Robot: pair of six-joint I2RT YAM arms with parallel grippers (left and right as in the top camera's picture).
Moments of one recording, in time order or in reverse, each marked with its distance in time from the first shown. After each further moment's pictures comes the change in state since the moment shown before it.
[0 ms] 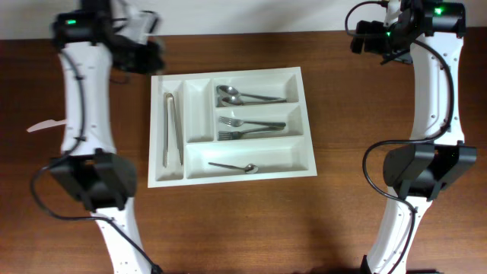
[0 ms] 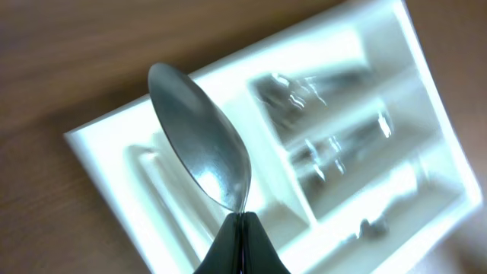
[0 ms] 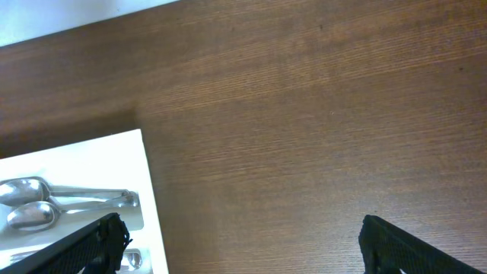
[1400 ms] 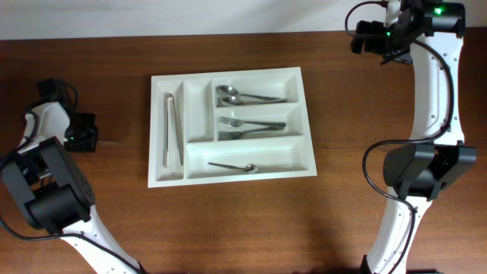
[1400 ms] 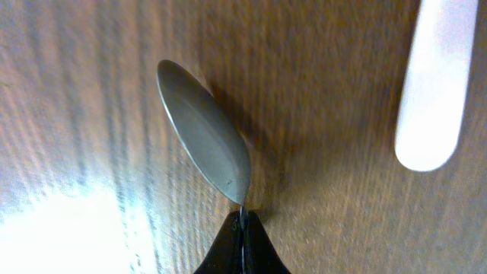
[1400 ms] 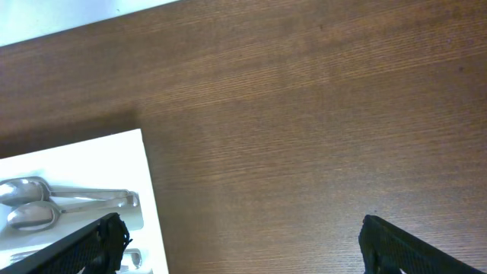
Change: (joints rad) left arm 0.427 -0.060 -0.900 0.660 -0.434 -1.491; right arm 0.000 0.000 0.000 0.000 0.000 0.001
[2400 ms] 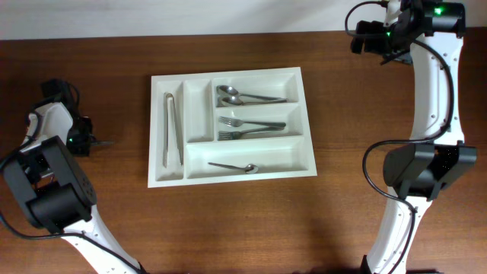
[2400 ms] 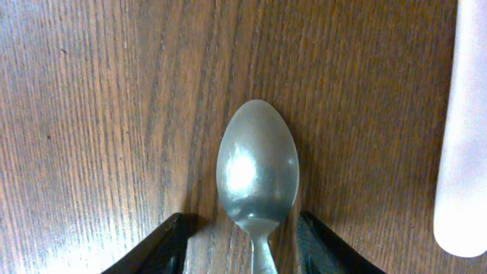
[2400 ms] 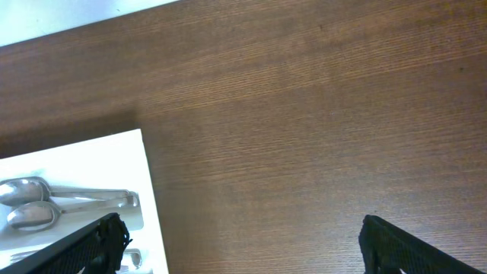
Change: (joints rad) left arm -0.011 -0.001 -0.013 0.011 -0.246 -0.040; right arm 0.000 0.000 0.000 0.000 0.000 0.000
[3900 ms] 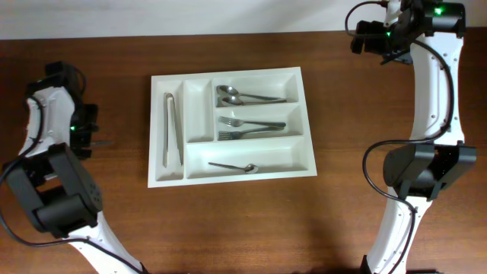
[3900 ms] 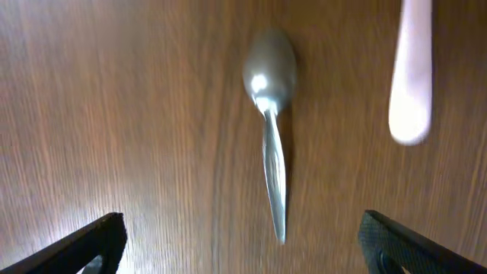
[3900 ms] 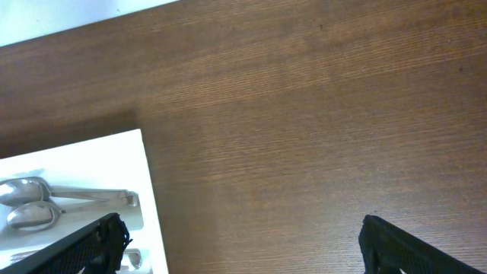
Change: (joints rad) left arm -0.054 -0.082 0.137 -0.294 0.006 -0.091; right arm 0.000 0.000 0.000 0.000 0.000 0.000
